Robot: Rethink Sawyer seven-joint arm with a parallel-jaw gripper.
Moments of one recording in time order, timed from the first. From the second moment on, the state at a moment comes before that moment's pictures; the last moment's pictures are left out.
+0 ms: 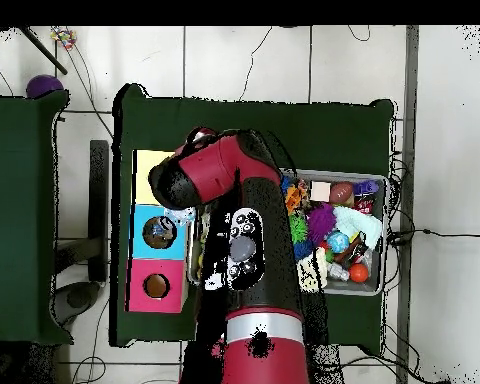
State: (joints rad) arm -0.05 -0.52 0.02 1.21 -0.61 0.49 2.71
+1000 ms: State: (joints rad) arm -0.06 -0.58 -0.03 1.32 -0.61 0.49 2.71
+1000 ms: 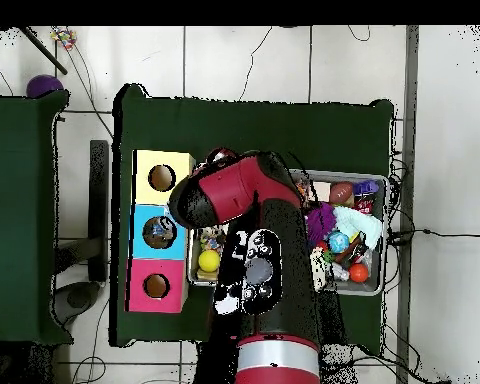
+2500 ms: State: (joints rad) arm -0.02 -0.56 -0.02 1.35 -0.55 0.41 2.71
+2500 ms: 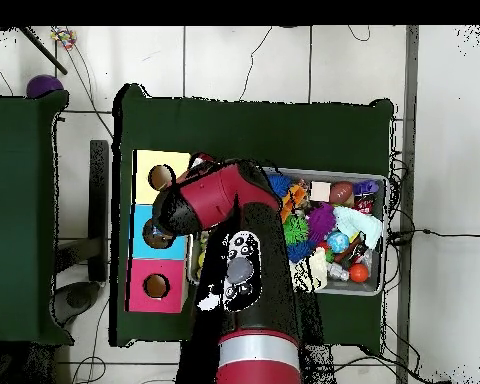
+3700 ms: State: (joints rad) arm 0.14 -0.60 -0.12 1.56 -0.51 0.25 2.71
